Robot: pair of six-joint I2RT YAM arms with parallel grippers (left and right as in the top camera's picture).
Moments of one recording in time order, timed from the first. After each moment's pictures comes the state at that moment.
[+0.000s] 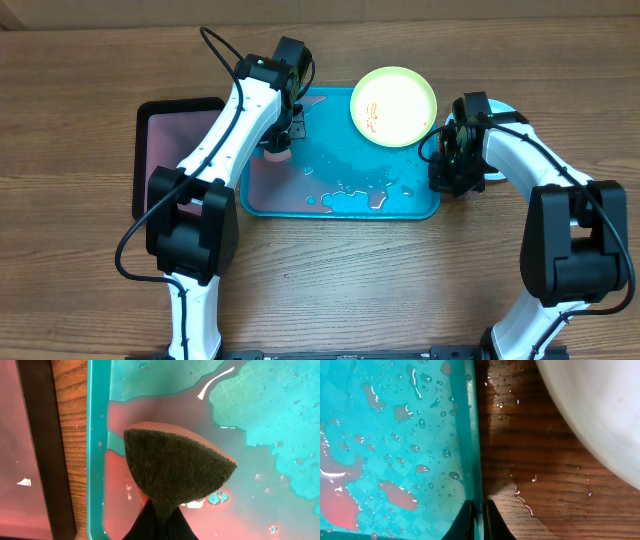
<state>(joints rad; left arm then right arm) -0.35 2.15 1.87 -1.18 -0.15 -0.47 0.08 1.93 1.25 -0.88 -0.15 0.17</state>
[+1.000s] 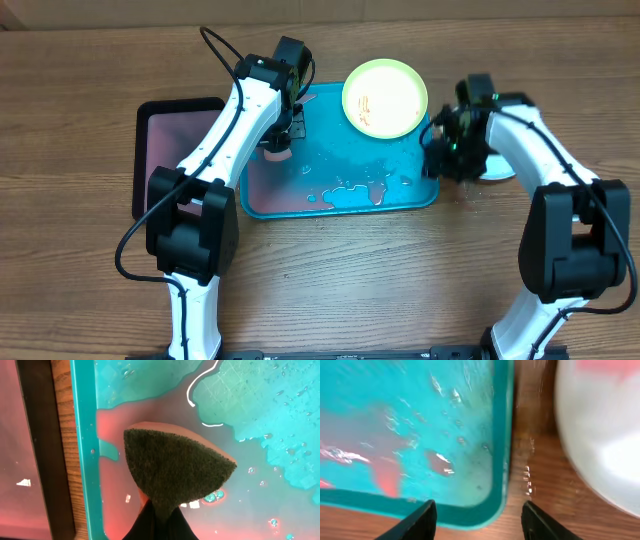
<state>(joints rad) -0.35 2.15 1.87 -1.18 -0.15 -0.47 0.08 1.94 1.44 -1.04 -0.22 0.05</state>
